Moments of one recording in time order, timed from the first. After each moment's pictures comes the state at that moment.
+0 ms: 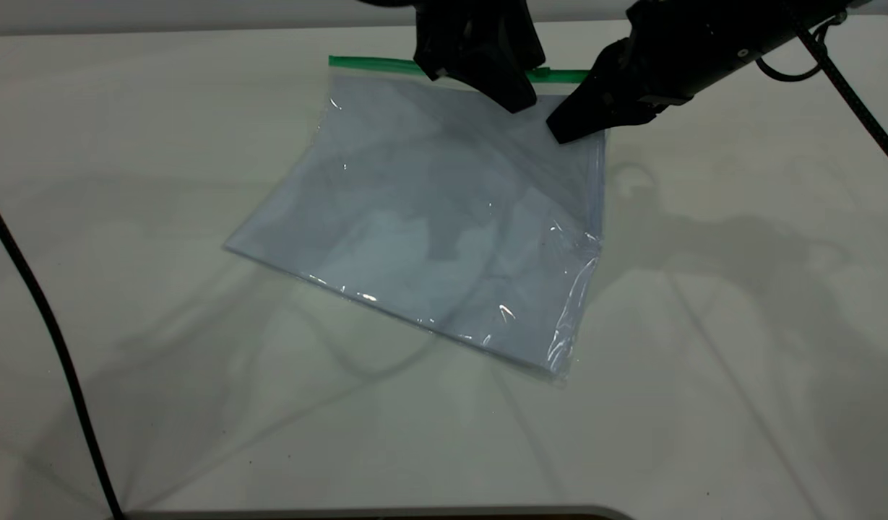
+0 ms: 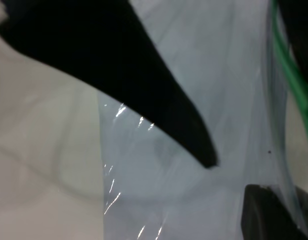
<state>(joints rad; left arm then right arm) -0.49 2.46 -1.95 -0.72 0.87 1.70 0.21 2.19 -1.17 1.37 0.64 -1.81</state>
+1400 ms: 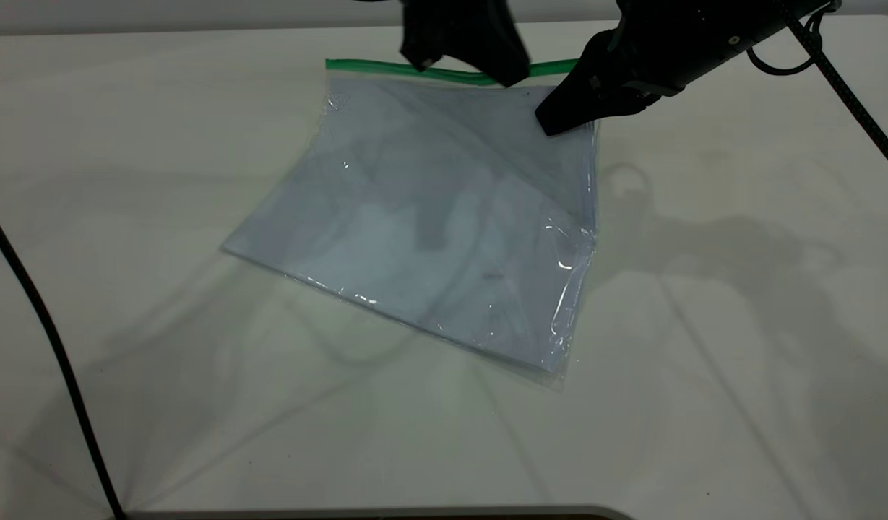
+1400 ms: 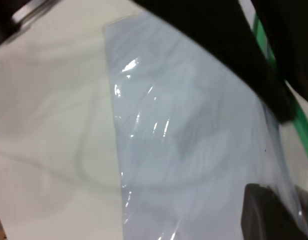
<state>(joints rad) -0.44 2.47 -1.95 -0.74 0.88 1.71 0.22 2.18 -1.17 1.36 0.65 -1.72</state>
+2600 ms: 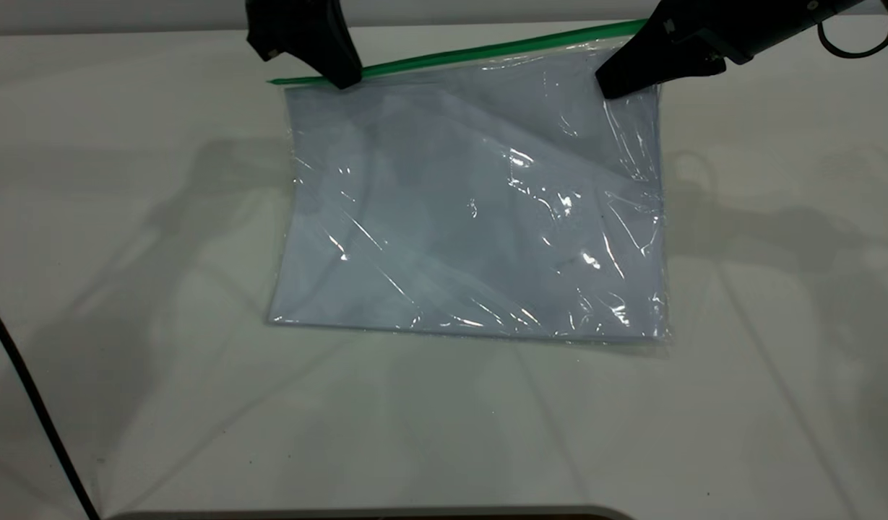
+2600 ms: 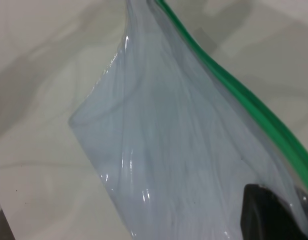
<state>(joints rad) -0.26 2.47 -1.95 -0.47 0.93 1.57 0.08 2.16 -1.17 1.34 0.75 -1.65</state>
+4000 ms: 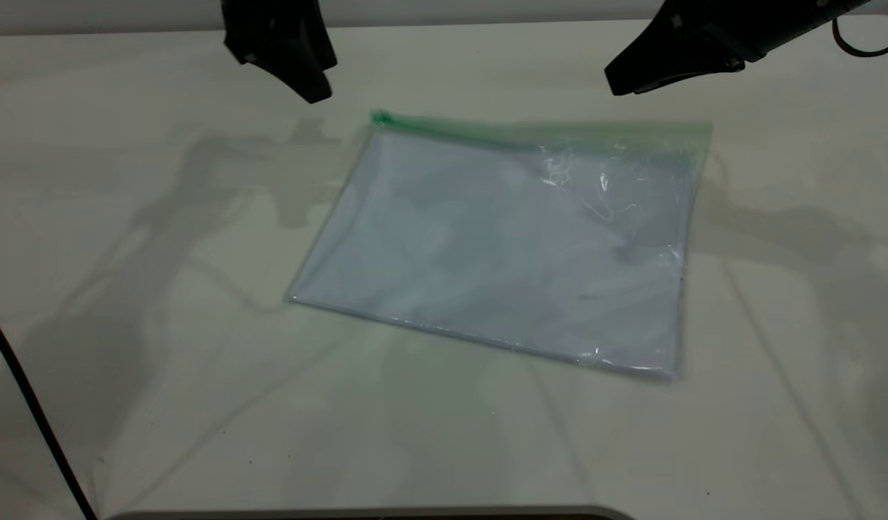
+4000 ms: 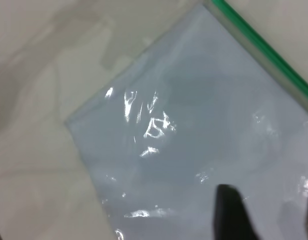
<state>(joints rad) -0.24 2.47 -1.95 -0.46 0.92 1.51 0.07 2.15 -1.17 1.33 0.72 -1.56</state>
